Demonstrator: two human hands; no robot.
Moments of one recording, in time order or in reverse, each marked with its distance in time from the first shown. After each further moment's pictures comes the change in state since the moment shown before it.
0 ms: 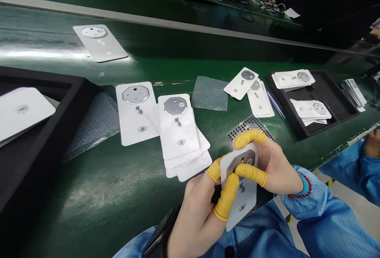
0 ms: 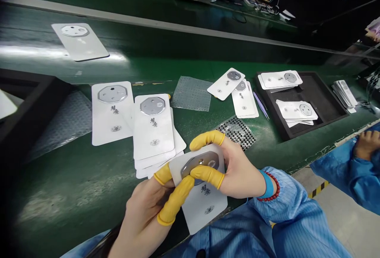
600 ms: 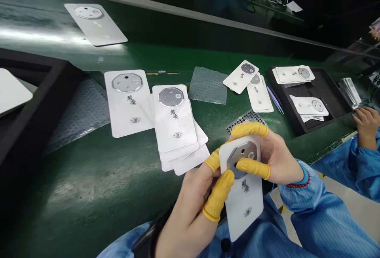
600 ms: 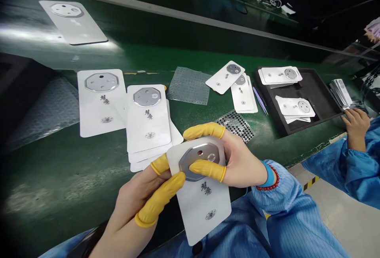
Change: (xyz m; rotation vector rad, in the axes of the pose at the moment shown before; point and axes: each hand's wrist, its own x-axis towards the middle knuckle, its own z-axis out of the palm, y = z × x) left_hand 0.002 0.008 -0.007 -0.280 -0.094 -0.169; right_hand 0.004 0.000 -0.008 0.026 -0.065 -0.021
